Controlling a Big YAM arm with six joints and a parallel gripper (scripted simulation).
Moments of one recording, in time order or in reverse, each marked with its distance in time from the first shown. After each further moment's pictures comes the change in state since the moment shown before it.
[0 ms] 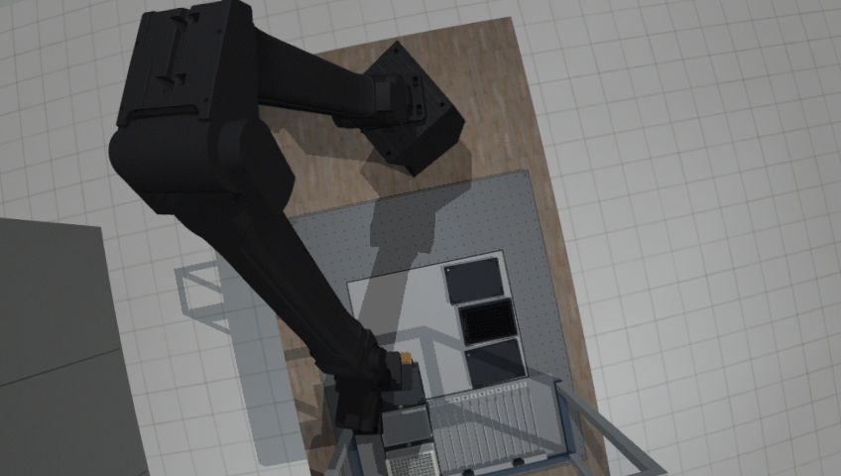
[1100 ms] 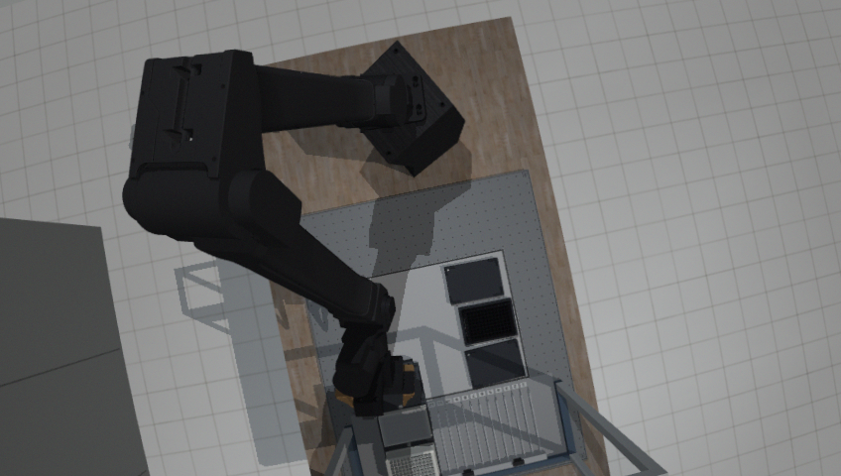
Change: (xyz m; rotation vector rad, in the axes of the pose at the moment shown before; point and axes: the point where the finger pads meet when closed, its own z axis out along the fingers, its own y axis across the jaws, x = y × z) arm -0.048 0.003 -0.007 0.010 -0.573 -0.005
